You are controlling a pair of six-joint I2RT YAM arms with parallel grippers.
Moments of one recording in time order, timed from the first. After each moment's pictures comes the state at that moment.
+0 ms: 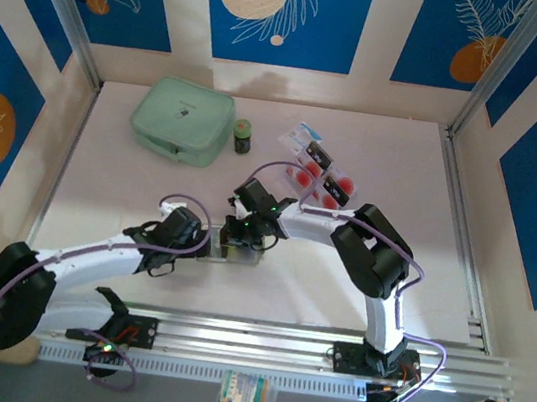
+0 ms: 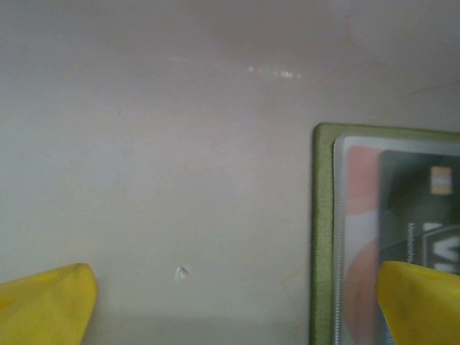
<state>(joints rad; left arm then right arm) -0.64 1.15 0.44 -0.32 -0.28 -0.74 0.87 1.99 1.22 -0.26 -0.44 0.73</state>
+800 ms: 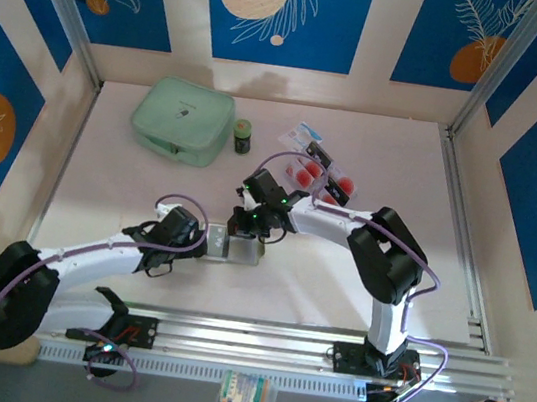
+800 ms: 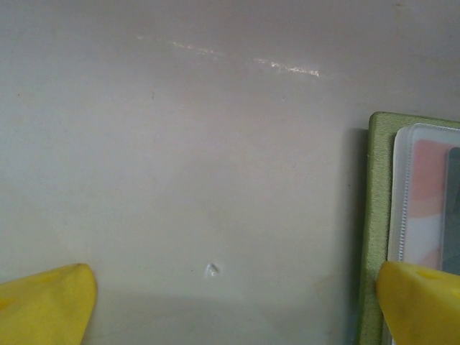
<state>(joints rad) -0.62 1.17 0.43 -0.33 -0.27 -0.76 0.82 1.91 1.22 -0.34 -0.40 0.68</state>
